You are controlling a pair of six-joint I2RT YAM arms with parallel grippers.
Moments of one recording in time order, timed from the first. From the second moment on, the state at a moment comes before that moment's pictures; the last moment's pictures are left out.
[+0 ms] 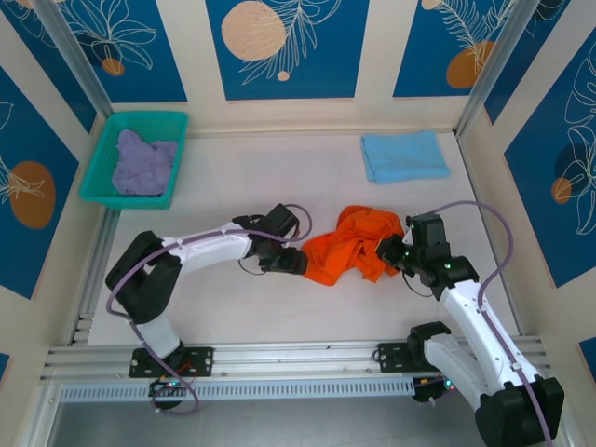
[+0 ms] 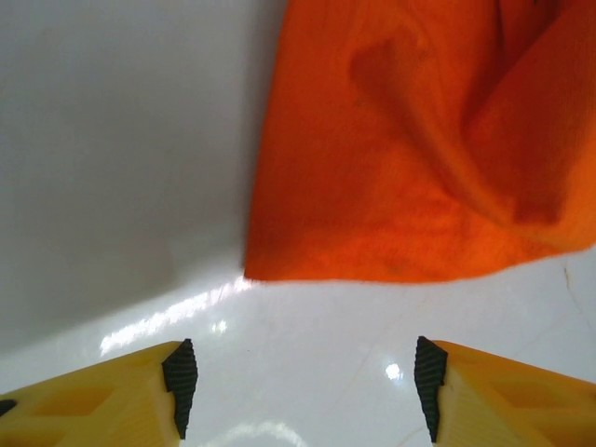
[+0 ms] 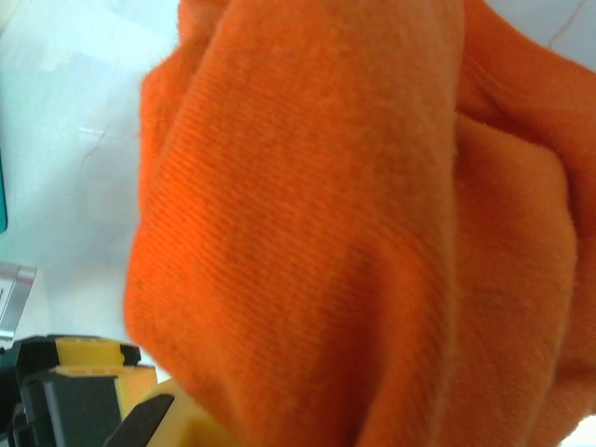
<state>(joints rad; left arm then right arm) -0.81 1.74 1.11 -0.59 0.23 -0.60 0.20 0.80 0.62 -0.68 -0.23 0.73</state>
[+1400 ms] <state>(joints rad) -0.73 1.09 1.34 -0.67 -0.32 -0.52 0.22 1.08 0.85 -0.72 -0.35 0.69</state>
